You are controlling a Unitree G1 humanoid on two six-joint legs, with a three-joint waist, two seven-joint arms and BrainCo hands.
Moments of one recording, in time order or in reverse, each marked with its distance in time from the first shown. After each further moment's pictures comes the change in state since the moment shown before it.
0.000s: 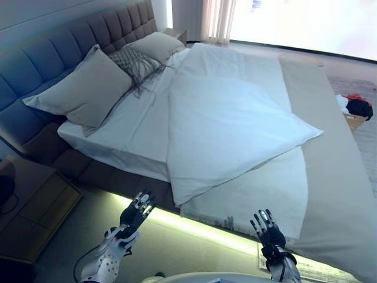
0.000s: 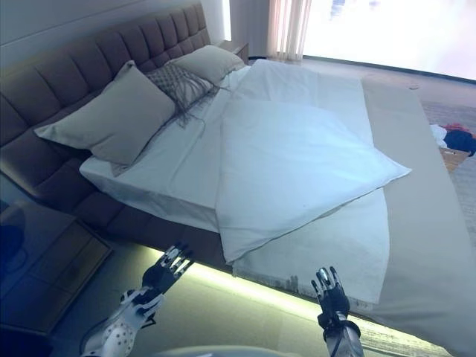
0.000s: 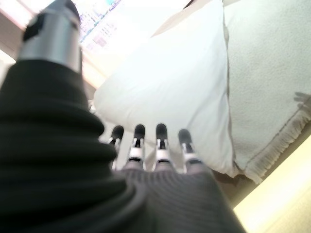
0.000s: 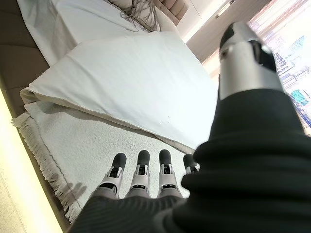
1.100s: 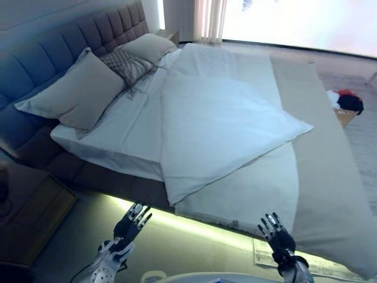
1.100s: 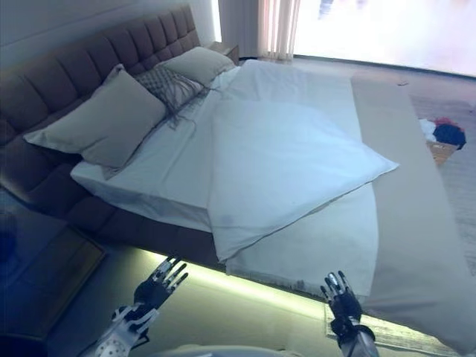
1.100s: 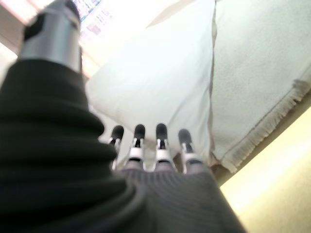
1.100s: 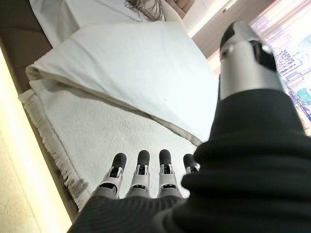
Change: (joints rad) left arm 0.079 -0.032 0.045 0.003 -0.010 0.002 -0.028; right arm 0.026 -0.135 -0.044 -0.006 0.024 0.049 0.035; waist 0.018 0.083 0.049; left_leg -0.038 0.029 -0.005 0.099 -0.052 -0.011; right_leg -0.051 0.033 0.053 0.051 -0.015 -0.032
